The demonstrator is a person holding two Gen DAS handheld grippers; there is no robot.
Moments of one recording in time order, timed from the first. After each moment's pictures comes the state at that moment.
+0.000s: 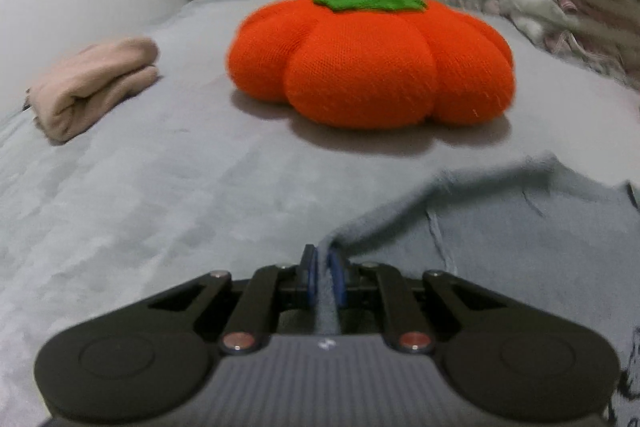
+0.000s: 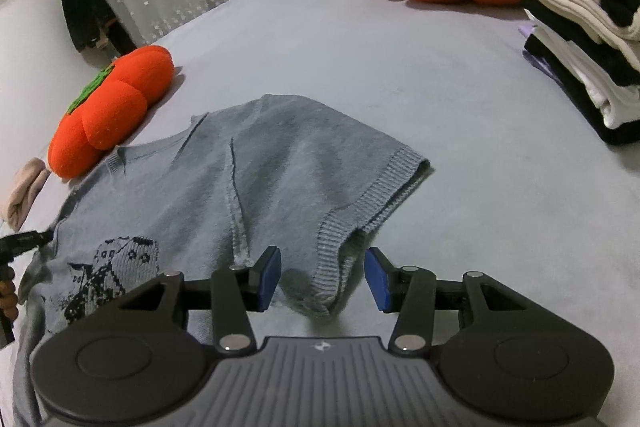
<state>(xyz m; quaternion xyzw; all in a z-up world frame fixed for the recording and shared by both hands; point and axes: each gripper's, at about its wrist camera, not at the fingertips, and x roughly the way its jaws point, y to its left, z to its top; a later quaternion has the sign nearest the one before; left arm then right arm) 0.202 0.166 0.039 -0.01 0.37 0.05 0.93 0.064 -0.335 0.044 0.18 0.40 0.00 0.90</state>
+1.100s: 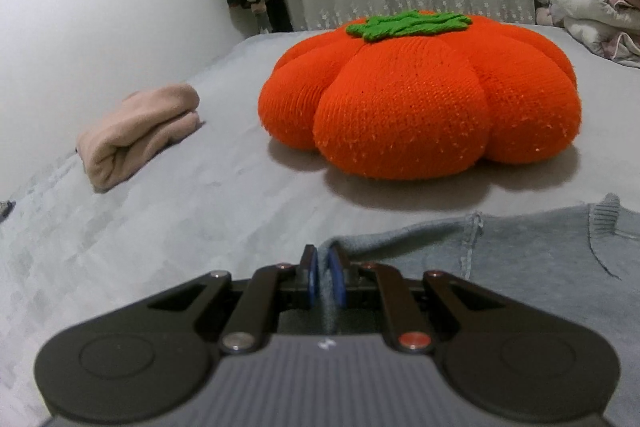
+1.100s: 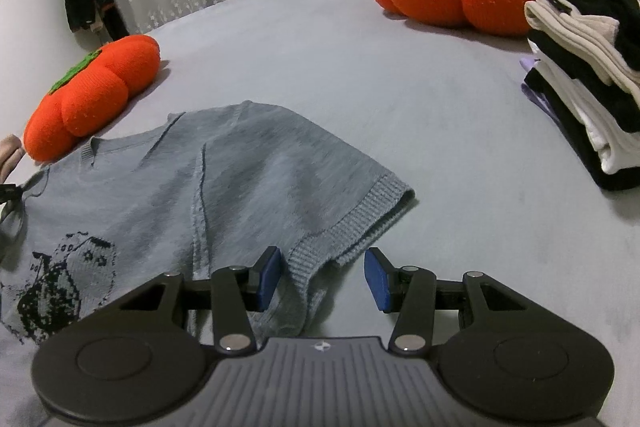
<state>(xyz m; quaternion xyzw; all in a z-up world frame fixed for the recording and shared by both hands) 0.250 0.138 0.024 0.06 0.33 0.15 0.93 0.081 -0.340 0.034 0.12 0.39 -0.02 0.91</state>
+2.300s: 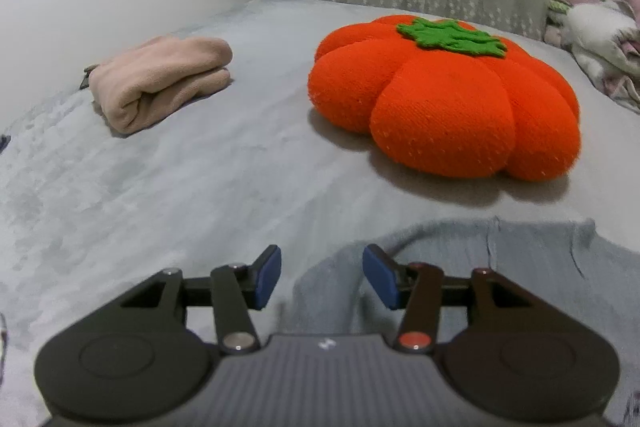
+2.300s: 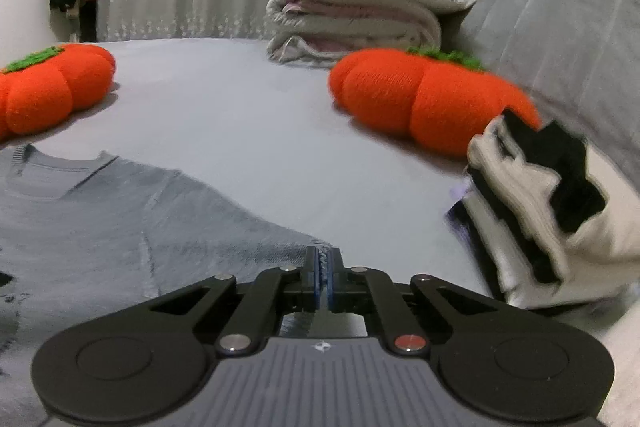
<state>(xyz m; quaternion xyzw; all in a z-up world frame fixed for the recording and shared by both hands) 0.203 0.191 0.067 -0.03 0.37 0.13 0.92 0.097 -0.347 0.058 -0.03 0.30 -0.12 0.95</state>
